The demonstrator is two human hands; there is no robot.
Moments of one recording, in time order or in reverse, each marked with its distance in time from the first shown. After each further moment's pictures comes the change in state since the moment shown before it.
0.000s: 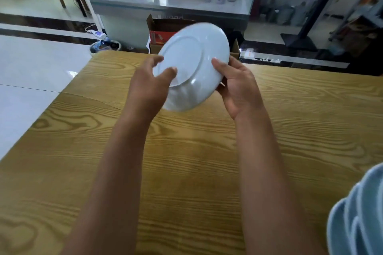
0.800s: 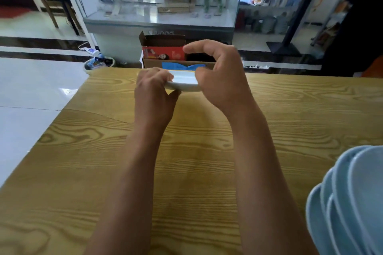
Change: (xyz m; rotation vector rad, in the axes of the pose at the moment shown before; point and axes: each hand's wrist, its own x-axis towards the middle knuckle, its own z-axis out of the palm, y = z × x) left_hand -0.014 0.011 0.009 0.345 0.216 0.561; right_hand -0.059 -0.049 0.044 -0.955 -0.065 -0.608
